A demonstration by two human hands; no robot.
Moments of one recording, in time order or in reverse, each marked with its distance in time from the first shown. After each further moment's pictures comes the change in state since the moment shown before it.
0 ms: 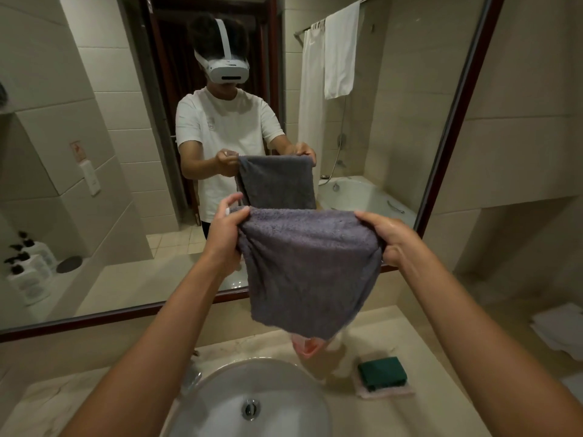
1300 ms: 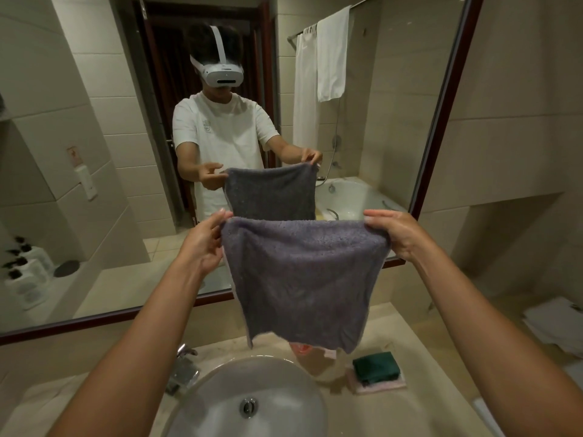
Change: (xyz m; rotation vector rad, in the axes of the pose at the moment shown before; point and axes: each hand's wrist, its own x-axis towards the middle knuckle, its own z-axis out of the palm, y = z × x) left_hand 0.007 -0.007 -0.031 -0.158 0.130 -0.270; right_hand 0.038 0.006 -0.062 -0.188 0.022 -0.287
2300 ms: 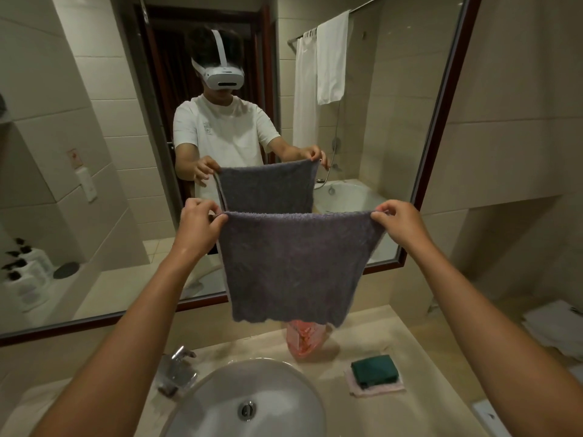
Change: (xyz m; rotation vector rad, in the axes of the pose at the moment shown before) left_hand 0.017 0.022 -0.006 1.267 0.172 0.733; right_hand 0.002 -0.013 -0.008 -0.715 0.229 -0.389
